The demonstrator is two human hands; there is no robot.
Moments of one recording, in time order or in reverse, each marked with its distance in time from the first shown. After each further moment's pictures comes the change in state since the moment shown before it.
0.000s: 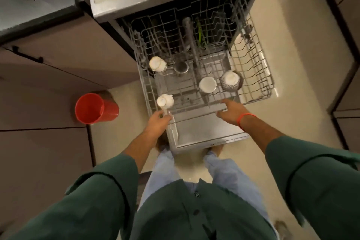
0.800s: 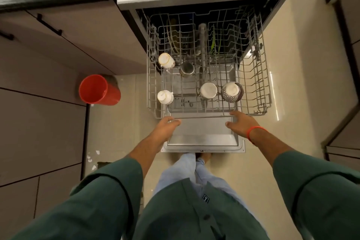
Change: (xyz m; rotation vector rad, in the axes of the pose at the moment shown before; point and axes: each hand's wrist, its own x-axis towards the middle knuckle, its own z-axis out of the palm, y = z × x) left_hand -0.038 -0.016 0.051 -0.269 -0.044 -0.140; right_hand -0.011 0.043 -0.035 -0.128 -0.032 -0.022
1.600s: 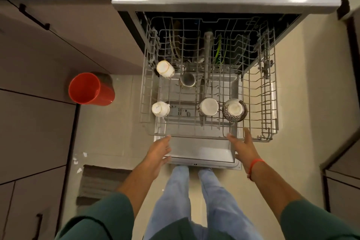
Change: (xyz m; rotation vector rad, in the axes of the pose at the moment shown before) left_hand 0.043 -0.012 0.019 -0.453 0.043 -0.205; right_hand 0.048 0.011 0.020 0.901 0.010 0.241
